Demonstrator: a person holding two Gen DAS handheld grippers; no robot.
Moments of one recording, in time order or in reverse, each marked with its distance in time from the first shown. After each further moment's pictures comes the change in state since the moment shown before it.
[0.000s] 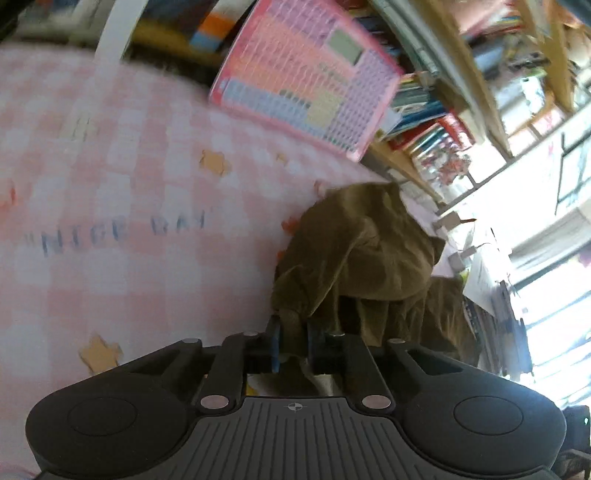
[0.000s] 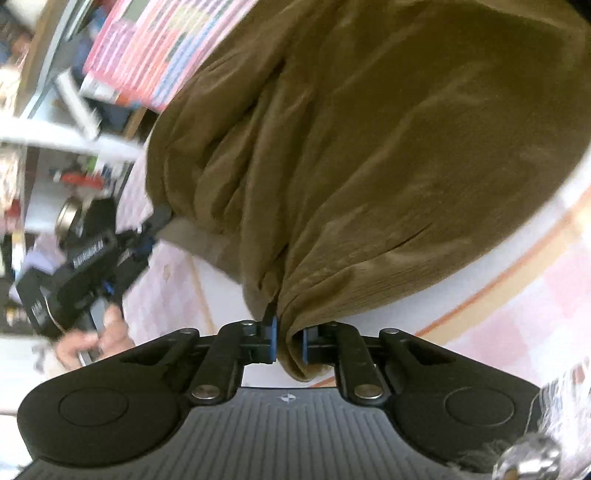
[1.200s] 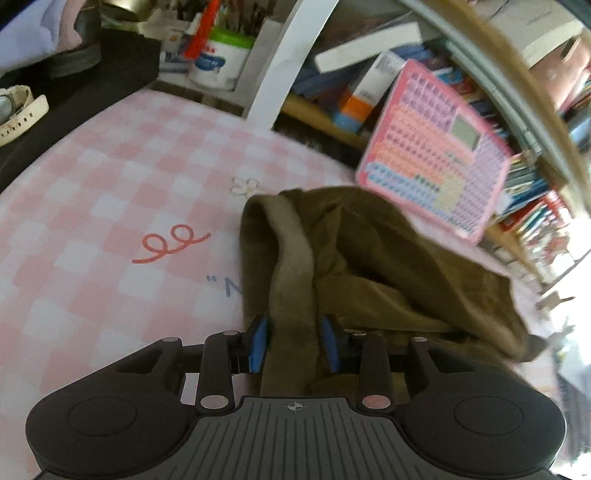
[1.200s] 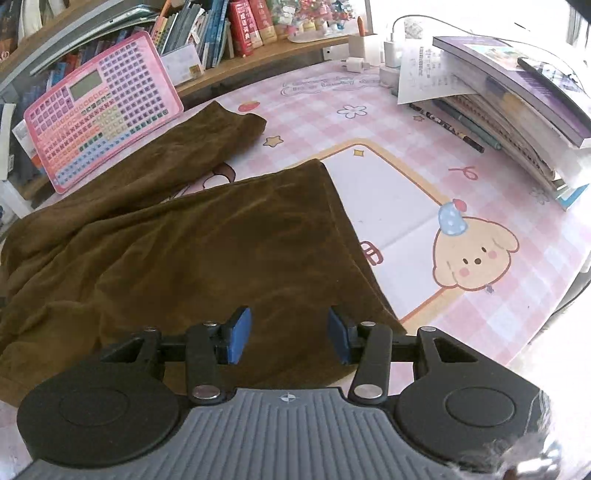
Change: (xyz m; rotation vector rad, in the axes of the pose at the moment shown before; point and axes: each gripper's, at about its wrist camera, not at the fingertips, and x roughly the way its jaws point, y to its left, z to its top) left arm -0.023 0.043 -0.019 -0.105 -0.217 0.396; right arm -0.076 -0.072 -0.001 -0.236 -0.487 -0.487
